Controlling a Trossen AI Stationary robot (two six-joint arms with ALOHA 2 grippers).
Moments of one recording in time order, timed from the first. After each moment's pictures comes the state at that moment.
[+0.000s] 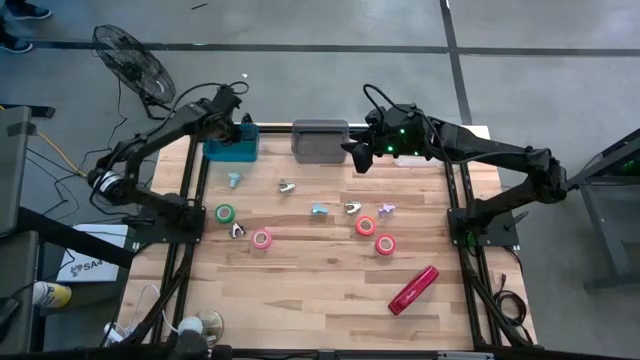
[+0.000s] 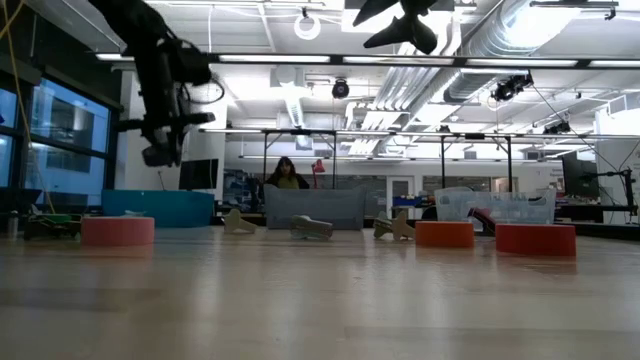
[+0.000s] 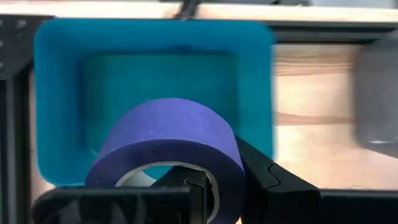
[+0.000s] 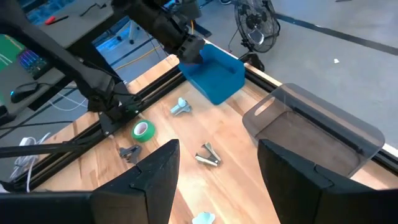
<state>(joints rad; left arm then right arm) 0.98 1.35 1.03 -0.81 -0.13 -0.57 -0.29 1.35 1.35 -0.45 0.07 0.44</state>
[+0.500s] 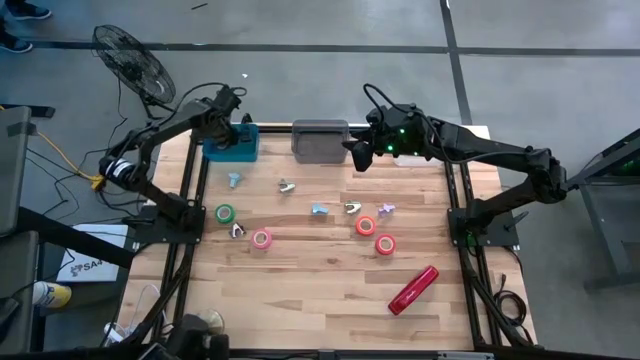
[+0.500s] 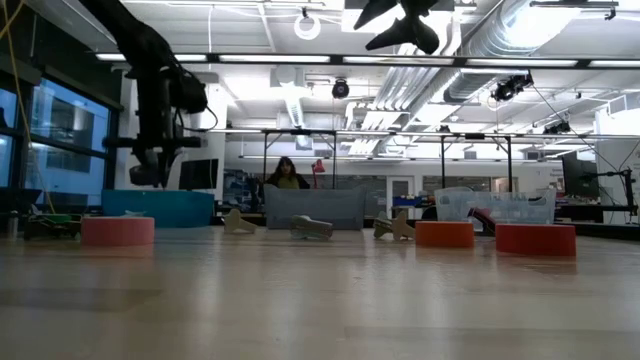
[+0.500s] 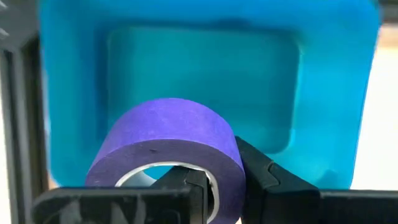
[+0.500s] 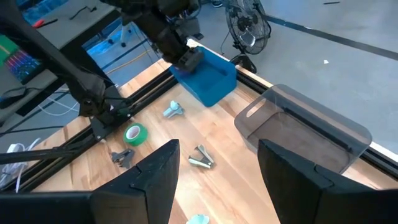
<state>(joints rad) 1.07 1.48 1.03 -0.84 -0.10 -0.55 -0.29 1.35 1.35 -0.45 0.11 0.45</state>
